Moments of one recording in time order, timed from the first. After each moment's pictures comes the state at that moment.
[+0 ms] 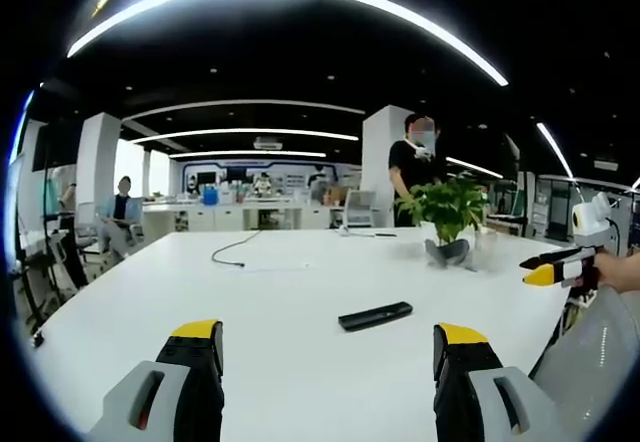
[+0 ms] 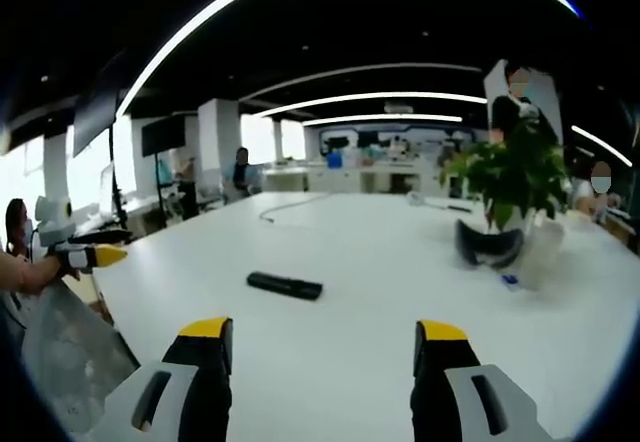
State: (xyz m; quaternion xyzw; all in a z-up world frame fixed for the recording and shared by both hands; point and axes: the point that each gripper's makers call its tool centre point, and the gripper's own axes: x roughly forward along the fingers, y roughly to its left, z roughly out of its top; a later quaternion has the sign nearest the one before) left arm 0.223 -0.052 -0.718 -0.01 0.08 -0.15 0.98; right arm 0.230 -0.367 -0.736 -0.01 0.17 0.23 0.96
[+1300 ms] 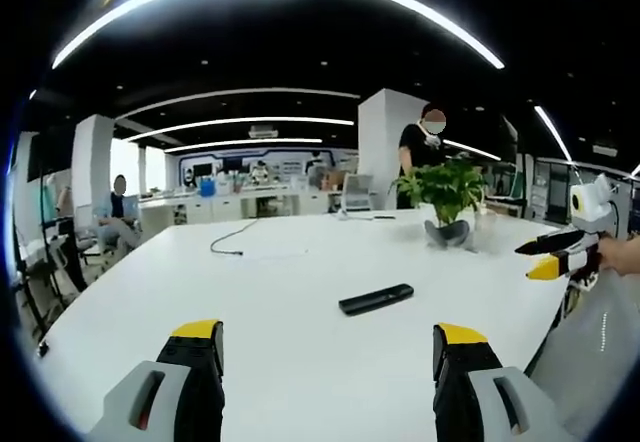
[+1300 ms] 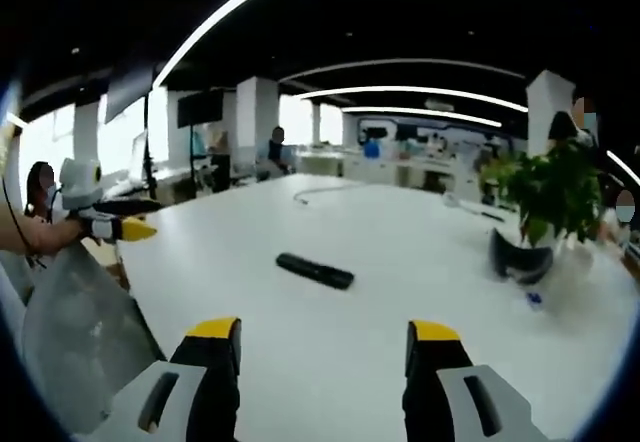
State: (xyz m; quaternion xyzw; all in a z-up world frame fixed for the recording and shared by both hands) left arm 0.224 -0.056 -0.732 0.02 0.12 -0.16 0.98; right arm 0.228 -0.346 -0.744 -0.07 0.18 0.30 0.93
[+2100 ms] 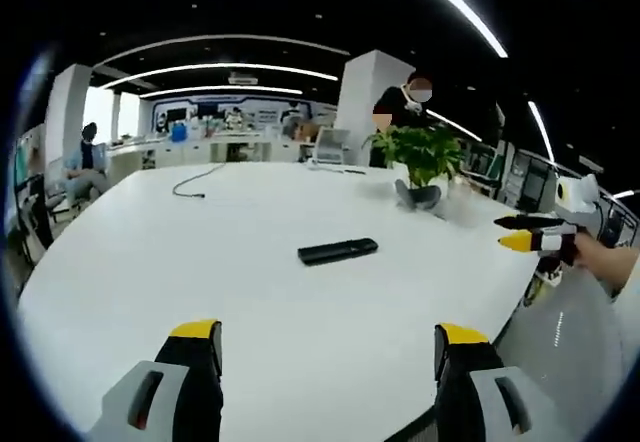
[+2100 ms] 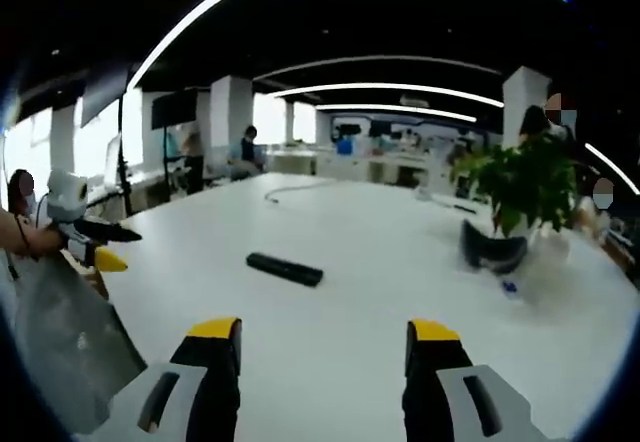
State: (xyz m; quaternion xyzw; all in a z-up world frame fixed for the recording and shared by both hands) left arm 0.209 -0.095 -0.776 -0.01 0.25 -0.24 0.94; right arm 0.240 -0.378 -0.741 -0.06 0.17 0.23 0.96
